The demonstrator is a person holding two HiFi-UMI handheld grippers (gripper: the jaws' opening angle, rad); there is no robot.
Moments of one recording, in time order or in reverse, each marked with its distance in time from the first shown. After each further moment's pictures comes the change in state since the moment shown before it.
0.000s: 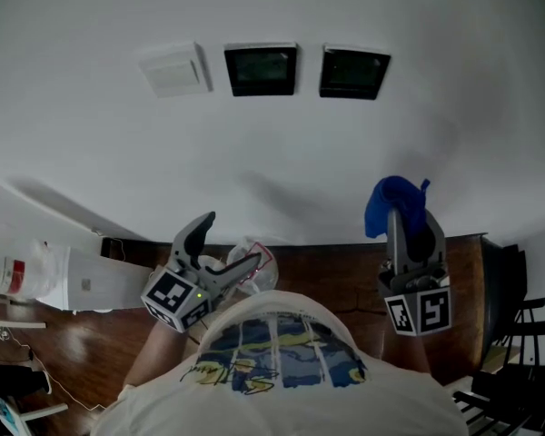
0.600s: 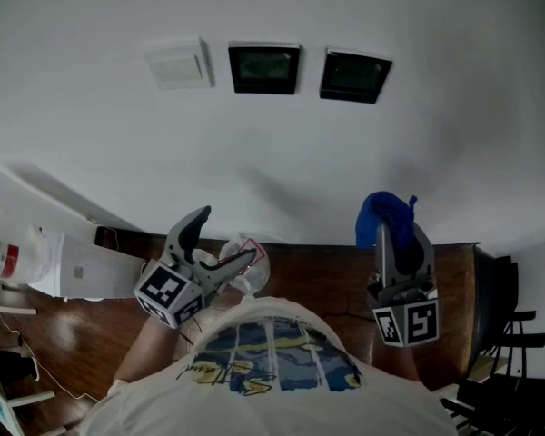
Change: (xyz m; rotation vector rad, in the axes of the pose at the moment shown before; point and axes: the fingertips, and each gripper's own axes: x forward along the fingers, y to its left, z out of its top) left arm -0.001 -0.006 0.011 -0.013 -0.005 0.026; right arm -0.011 0.011 -0.003 0.018 0.033 0.042
